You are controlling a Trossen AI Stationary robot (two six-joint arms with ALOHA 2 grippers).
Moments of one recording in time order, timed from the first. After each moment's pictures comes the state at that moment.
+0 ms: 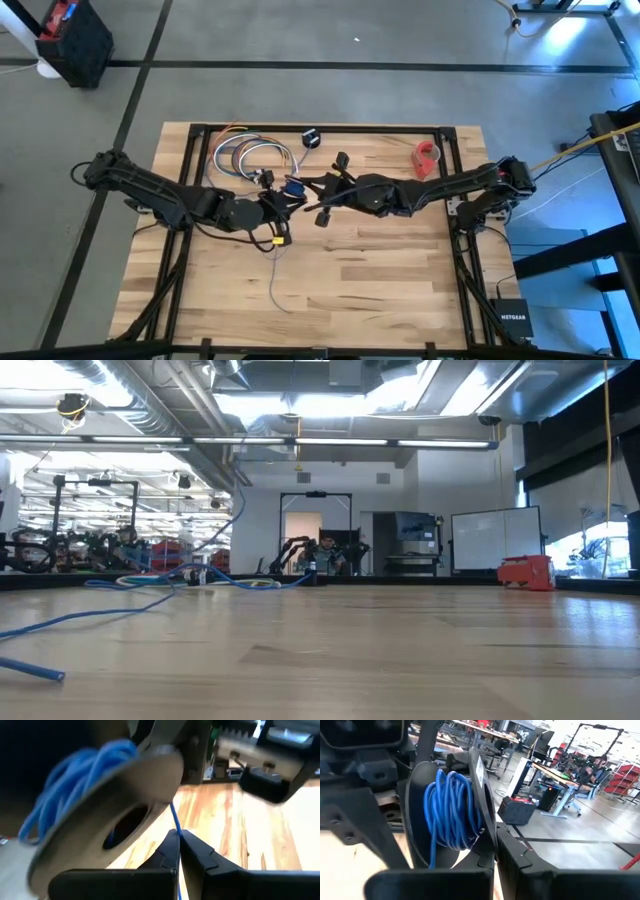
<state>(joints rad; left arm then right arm) -0.32 1.35 1.06 -0.20 -0.69 -0.04 0.13 1.57 1.21 0.30 0.47 -0.25</state>
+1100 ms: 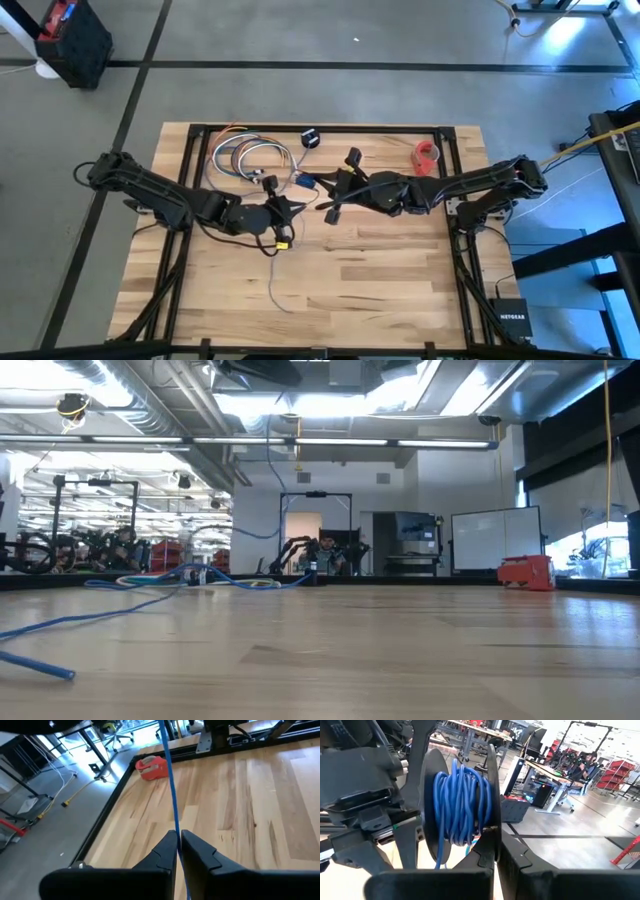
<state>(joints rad) -0.32 1.35 1.05 -0.21 -0.71 0.03 0.16 1.49 1.22 0.17 0.53 -0.21</state>
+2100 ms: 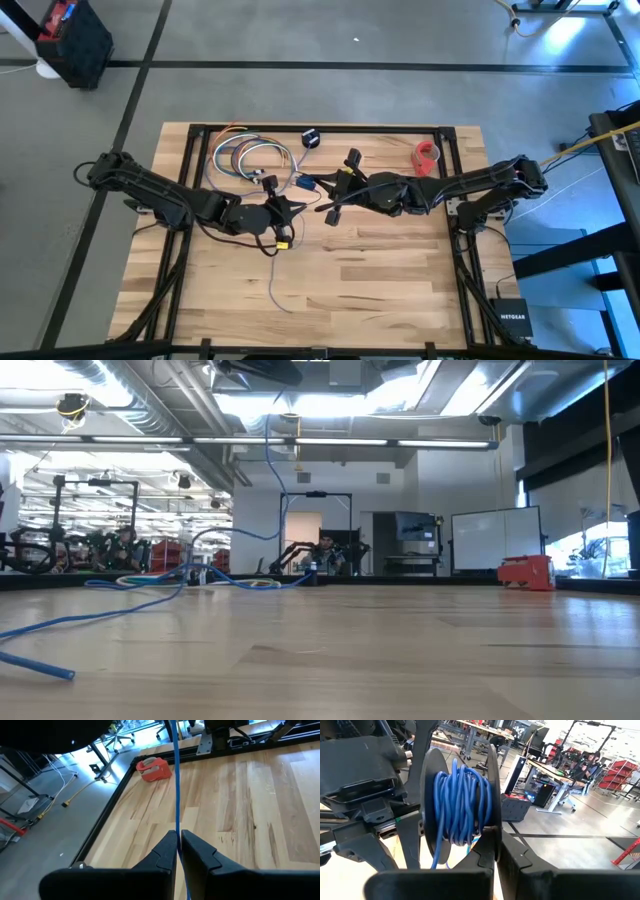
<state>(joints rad) -0.32 1.35 1.05 -0.21 -0.71 0.03 0.16 1.49 1.22 0.16 0.52 -0.22</state>
